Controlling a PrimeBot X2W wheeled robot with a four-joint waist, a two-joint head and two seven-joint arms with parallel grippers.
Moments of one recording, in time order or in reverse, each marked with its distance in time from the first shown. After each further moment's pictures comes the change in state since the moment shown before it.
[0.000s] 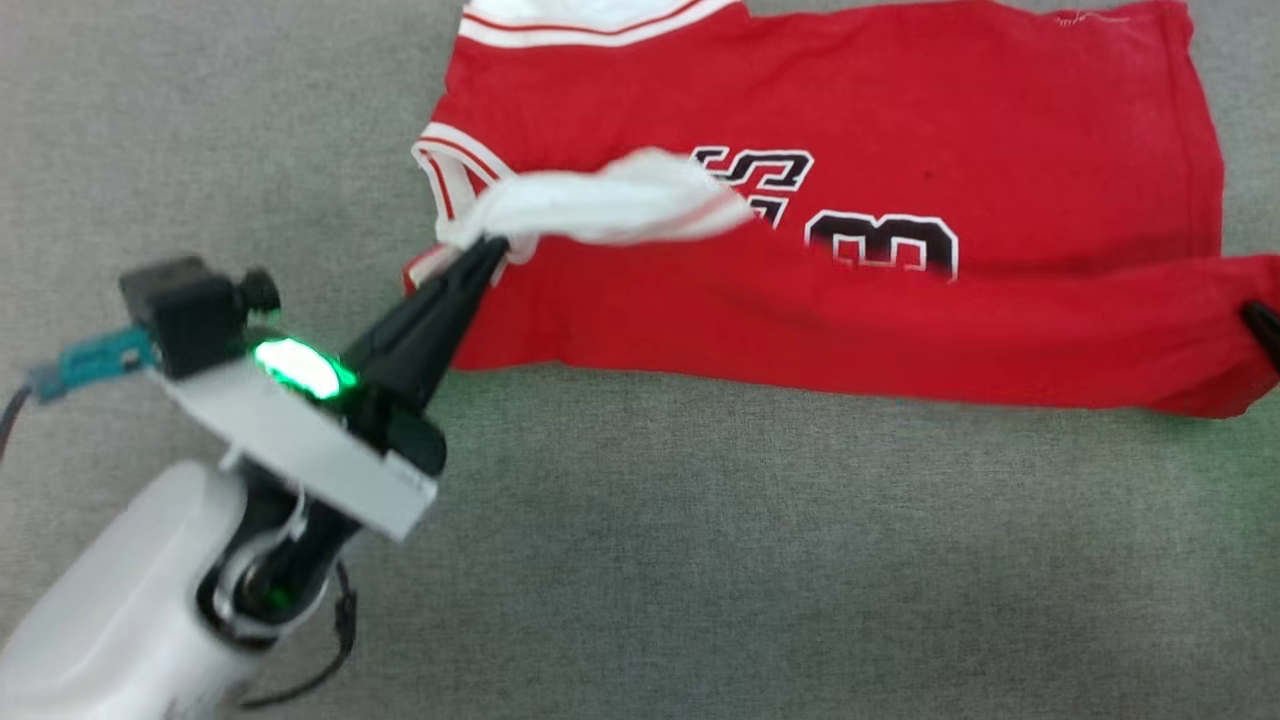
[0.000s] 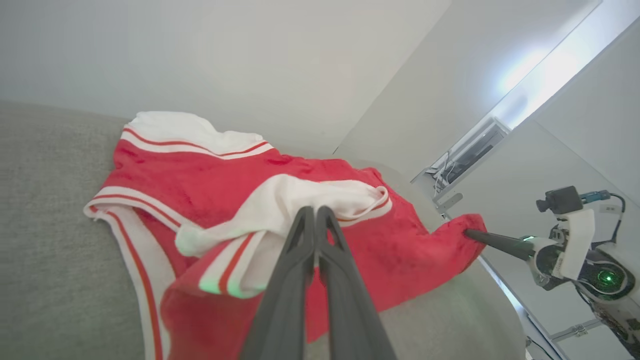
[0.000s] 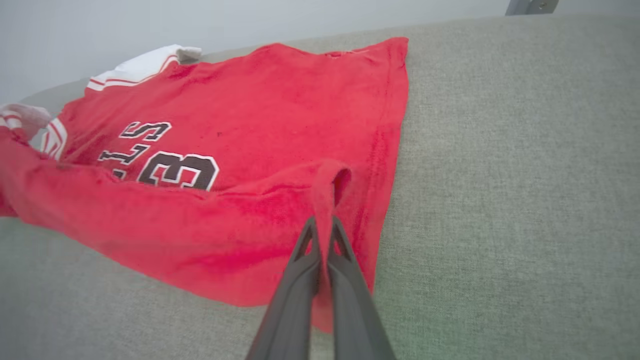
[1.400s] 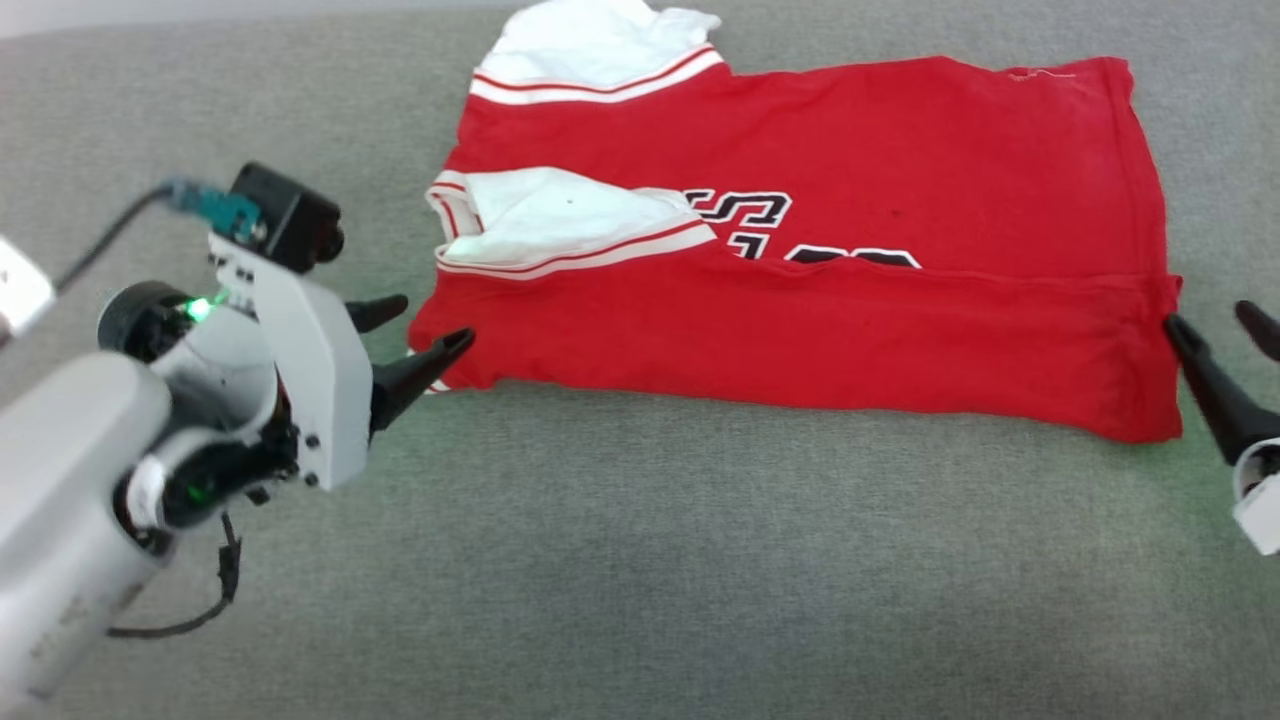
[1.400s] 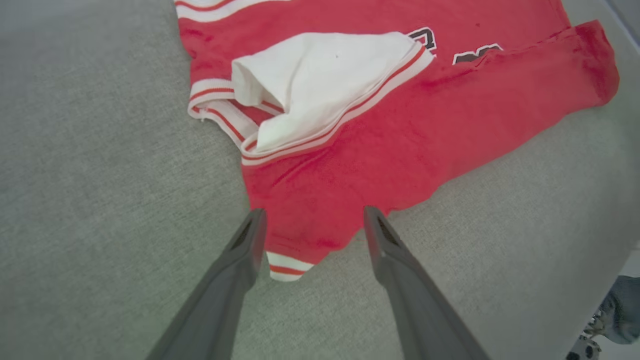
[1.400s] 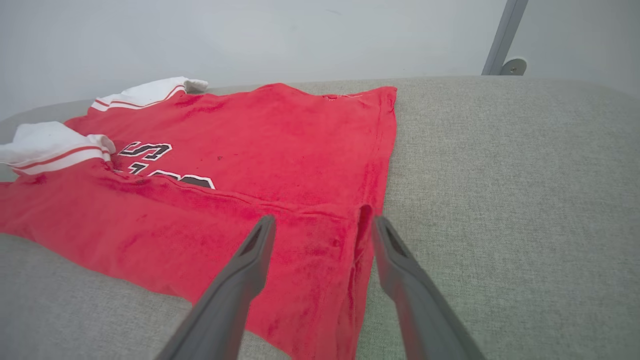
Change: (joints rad) left arm -0.326 0.184 -0.300 0.186 0.024 0.092 0.542; right arm -0.078 -0.043 0.201 0.240 -0.052 0.000 -0.313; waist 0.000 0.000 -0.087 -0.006
